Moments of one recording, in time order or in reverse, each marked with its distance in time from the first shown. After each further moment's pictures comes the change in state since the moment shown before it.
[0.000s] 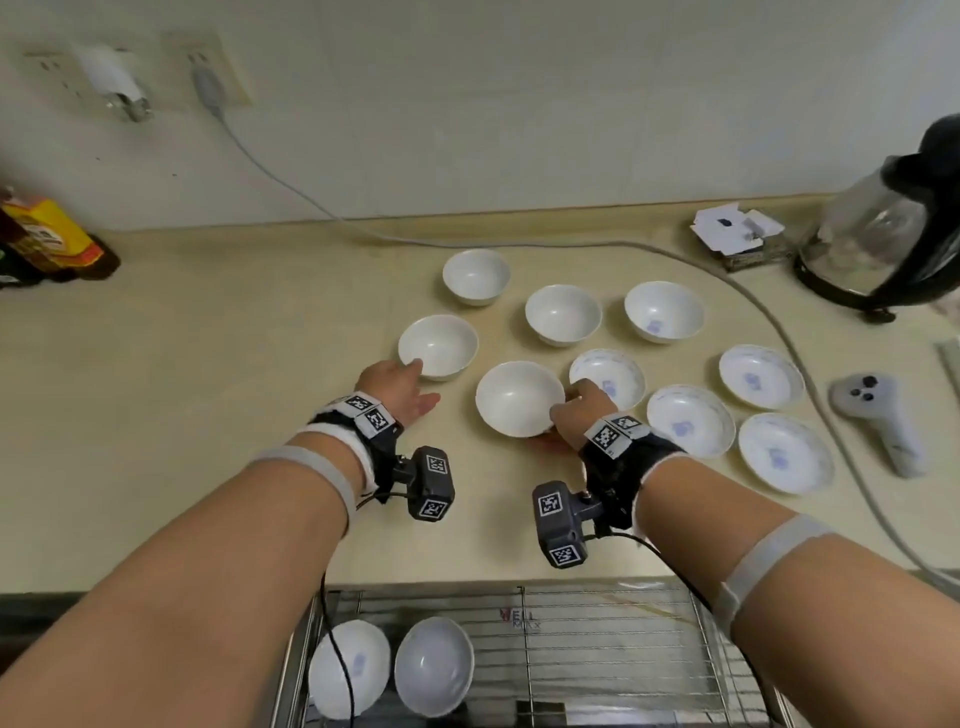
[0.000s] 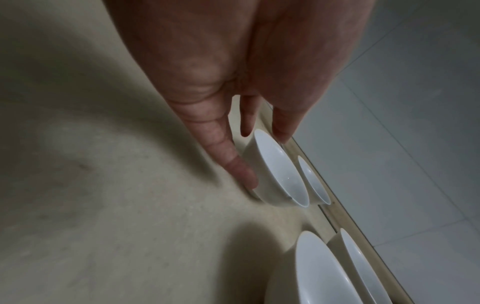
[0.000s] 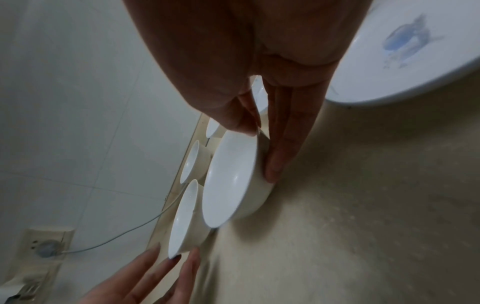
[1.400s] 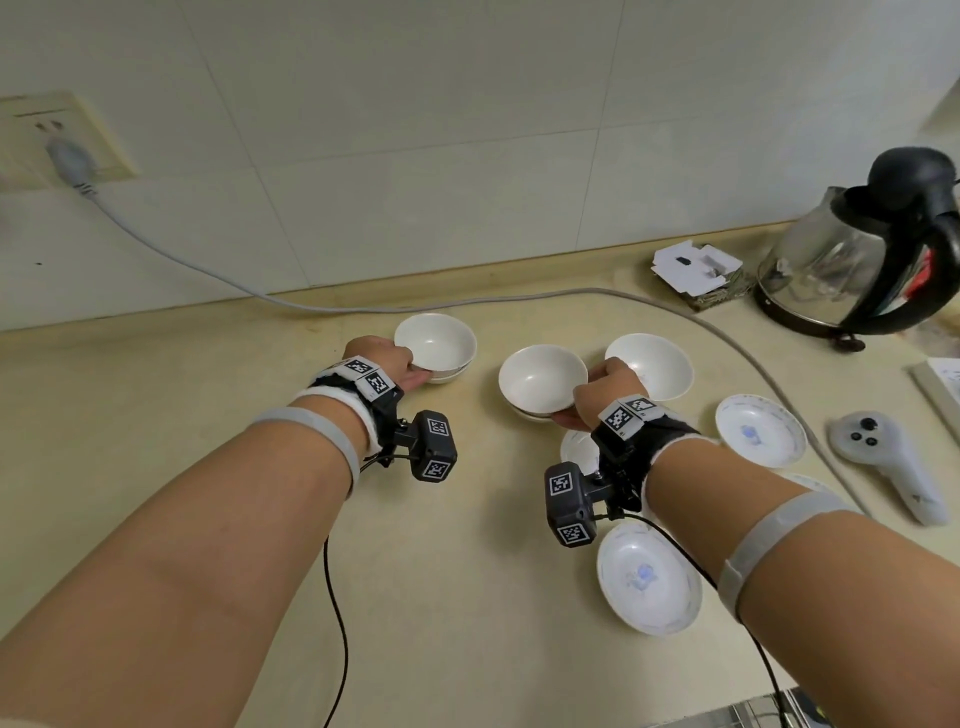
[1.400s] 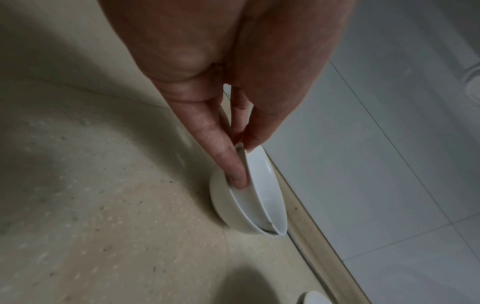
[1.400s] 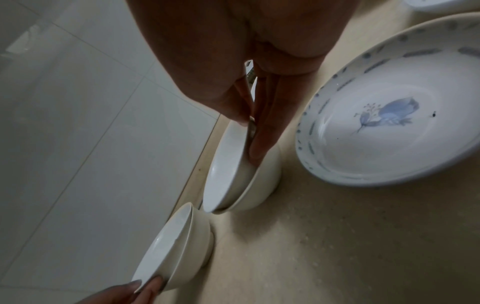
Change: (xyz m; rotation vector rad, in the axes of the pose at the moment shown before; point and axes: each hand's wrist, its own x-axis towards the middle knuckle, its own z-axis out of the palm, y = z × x) left_hand 0.129 0.109 0.064 0.171 -0.106 0.160; right_hand 0.110 -0.059 -0.042 0.266 0.311 0.079
